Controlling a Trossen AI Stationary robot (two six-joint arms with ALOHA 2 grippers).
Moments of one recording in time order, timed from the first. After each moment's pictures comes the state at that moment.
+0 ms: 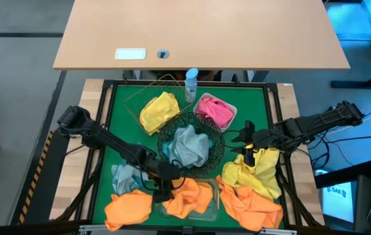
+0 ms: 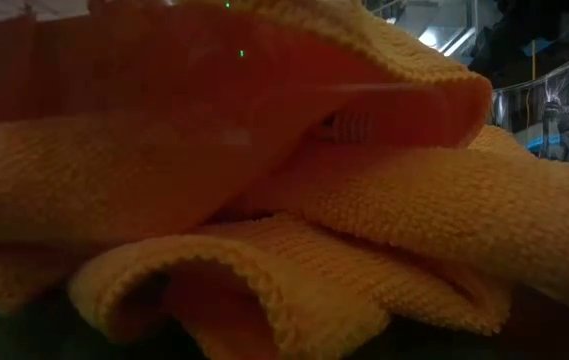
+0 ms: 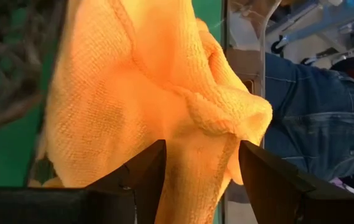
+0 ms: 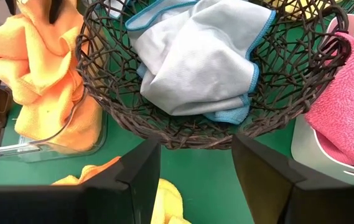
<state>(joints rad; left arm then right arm) -0.41 1.70 1.11 -0.20 0.24 -0.75 0.33 0.94 0.82 -0.65 0.22 0.41</state>
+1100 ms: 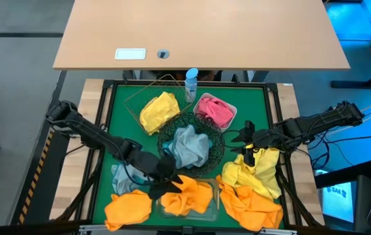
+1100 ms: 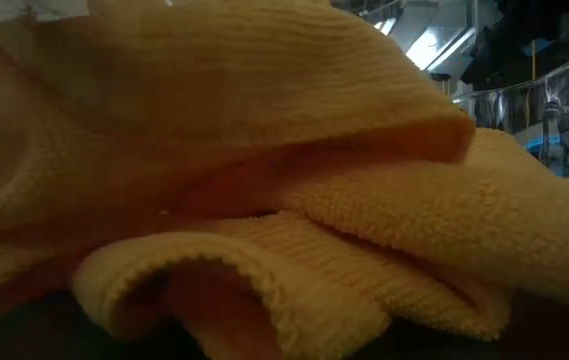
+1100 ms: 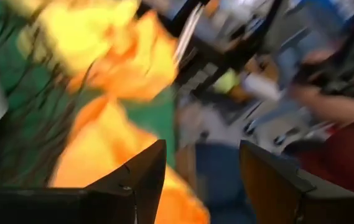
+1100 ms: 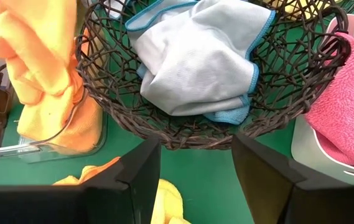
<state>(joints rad) -0.45 1.52 1.11 0.00 0.00 -0.76 0.33 0.94 0.82 -0.65 0.22 0.41</state>
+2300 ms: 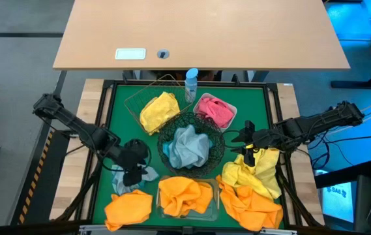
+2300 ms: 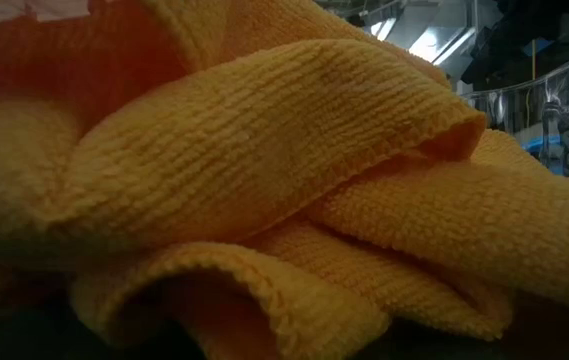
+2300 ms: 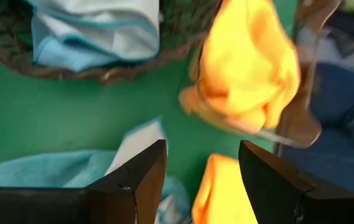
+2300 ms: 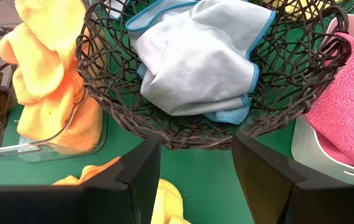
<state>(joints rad) -0.52 1.25 1.11 -0.84 -0.14 -0.86 0.33 0.94 0.82 -0.65 0.22 0.41</state>
